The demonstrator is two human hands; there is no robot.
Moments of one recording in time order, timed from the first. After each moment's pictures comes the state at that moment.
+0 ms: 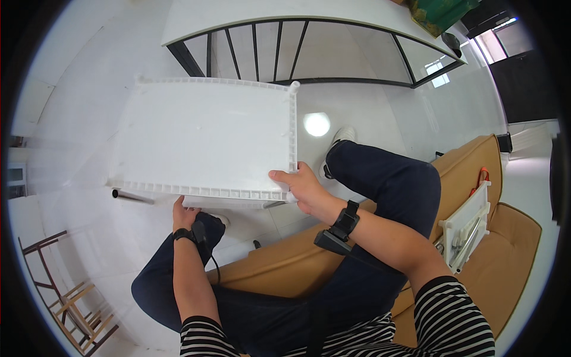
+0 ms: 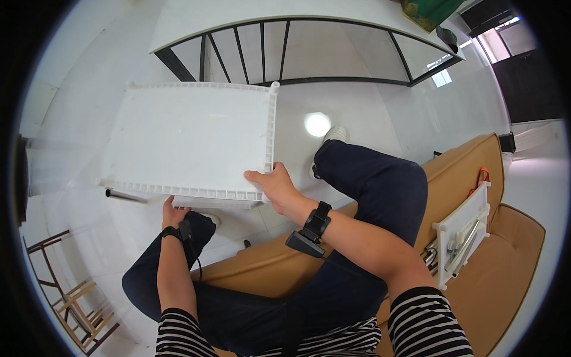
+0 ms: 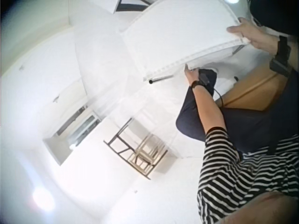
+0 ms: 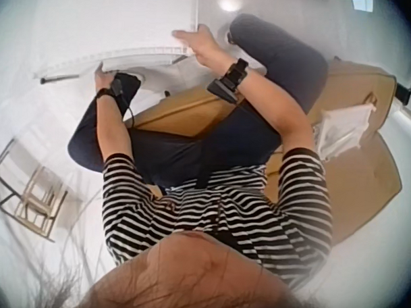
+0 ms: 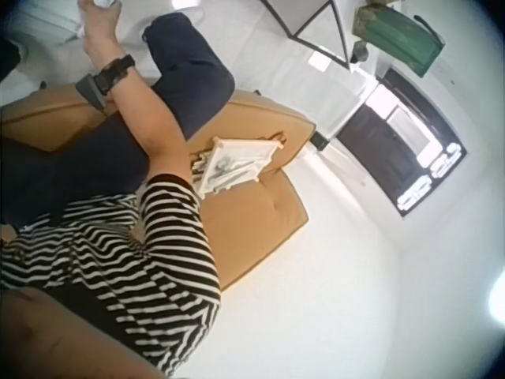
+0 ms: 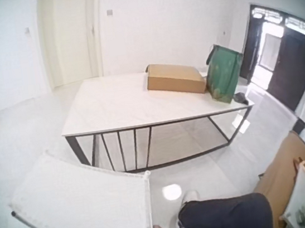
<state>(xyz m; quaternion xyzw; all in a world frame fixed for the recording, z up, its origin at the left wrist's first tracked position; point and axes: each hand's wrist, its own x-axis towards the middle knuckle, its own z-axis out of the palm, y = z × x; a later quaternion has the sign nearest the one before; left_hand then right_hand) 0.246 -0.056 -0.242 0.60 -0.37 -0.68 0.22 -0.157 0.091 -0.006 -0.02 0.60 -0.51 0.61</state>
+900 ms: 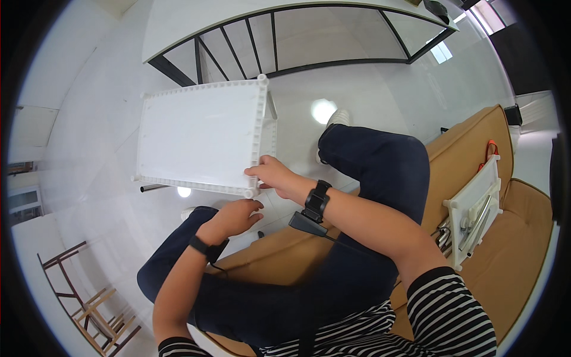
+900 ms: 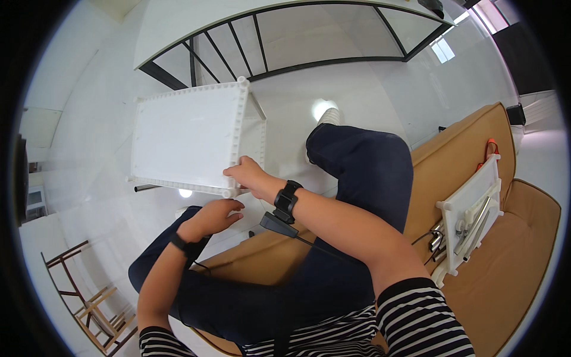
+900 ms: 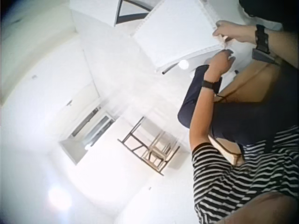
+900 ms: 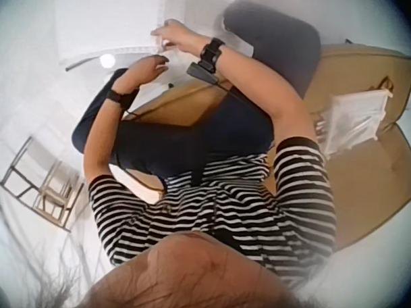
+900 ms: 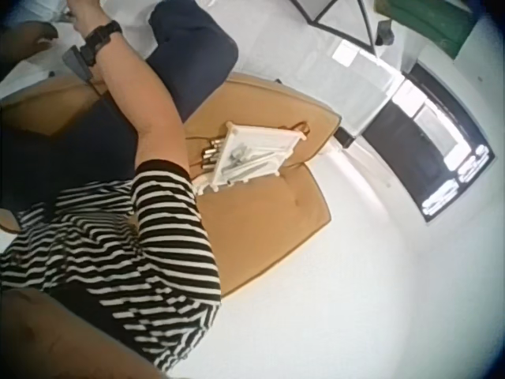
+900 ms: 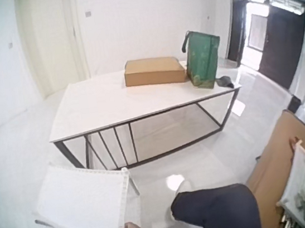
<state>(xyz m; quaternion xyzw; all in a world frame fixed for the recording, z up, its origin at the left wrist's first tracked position) 0.008 0.050 0.003 0.19 -0.86 -0.41 -0.23 -0.162 0.092 -0.033 -0.12 0.61 -0.42 0.66</state>
